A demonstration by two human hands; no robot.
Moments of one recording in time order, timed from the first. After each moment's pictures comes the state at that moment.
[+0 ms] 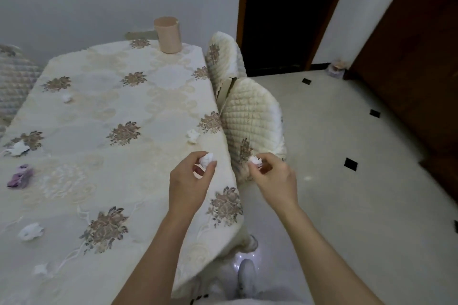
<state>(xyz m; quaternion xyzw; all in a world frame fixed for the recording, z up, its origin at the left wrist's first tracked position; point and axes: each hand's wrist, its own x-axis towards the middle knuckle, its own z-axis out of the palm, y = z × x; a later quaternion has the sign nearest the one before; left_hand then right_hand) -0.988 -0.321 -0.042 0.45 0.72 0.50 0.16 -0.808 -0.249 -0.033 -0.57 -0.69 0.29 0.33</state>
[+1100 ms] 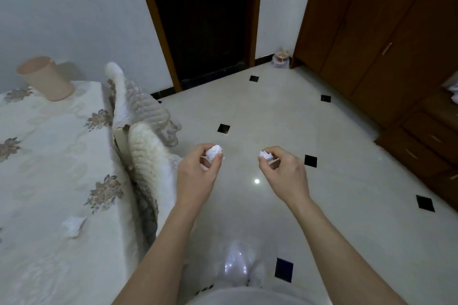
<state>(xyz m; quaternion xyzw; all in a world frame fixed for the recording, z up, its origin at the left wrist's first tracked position) -0.757 0.021 -0.036 0.55 0.66 0.46 0.22 -0.560 0.048 -0.047 -0.64 -0.62 0.26 0.36</state>
